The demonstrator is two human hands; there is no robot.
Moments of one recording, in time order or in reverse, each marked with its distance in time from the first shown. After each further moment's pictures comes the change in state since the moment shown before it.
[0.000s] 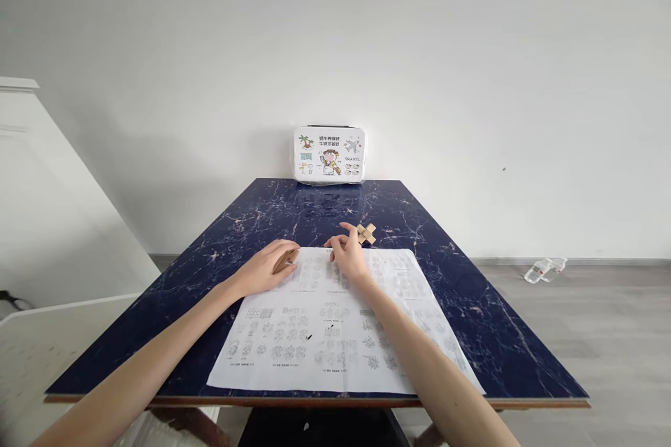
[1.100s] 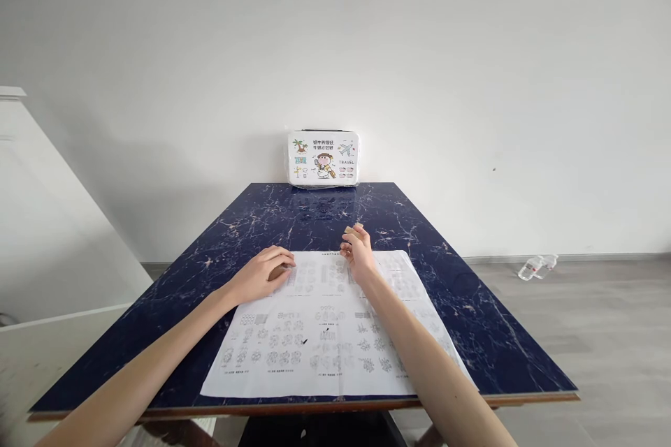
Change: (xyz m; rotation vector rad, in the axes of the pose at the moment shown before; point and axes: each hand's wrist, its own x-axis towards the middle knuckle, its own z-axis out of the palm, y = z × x) left_hand 0.000 -0.009 0.005 0.081 0.012 0.095; right_hand 0.016 -0.006 -0.020 0.640 0.319 0.343
